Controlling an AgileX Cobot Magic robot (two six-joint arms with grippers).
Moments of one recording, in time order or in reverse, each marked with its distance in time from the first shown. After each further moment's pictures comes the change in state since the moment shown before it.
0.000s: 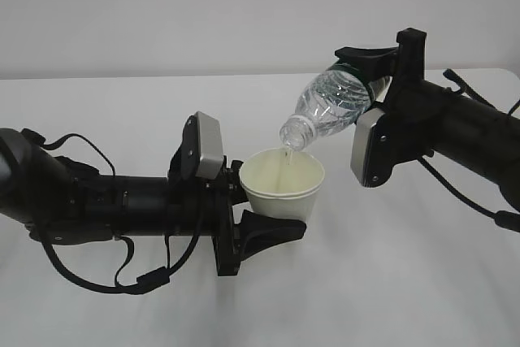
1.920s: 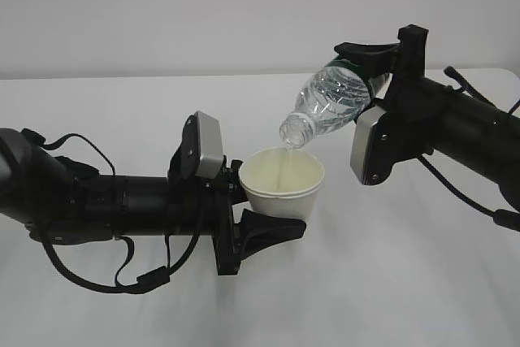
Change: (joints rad) left arm 0.000 0.000 0.000 -0.004 0.000 0.000; right arm 0.000 0.000 0.000 -0.004 -0.029 -0.002
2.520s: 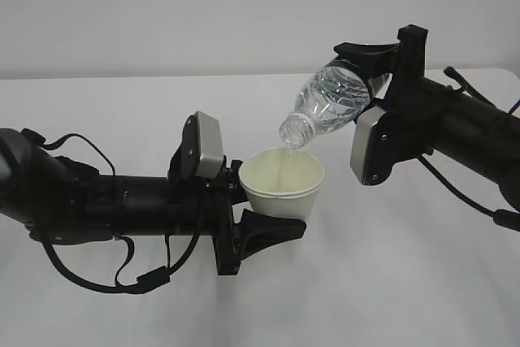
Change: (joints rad) left arm 0.000 0.000 0.000 0.000 0.000 0.000; right arm 0.000 0.000 0.000 -0.002 -0.002 0.000
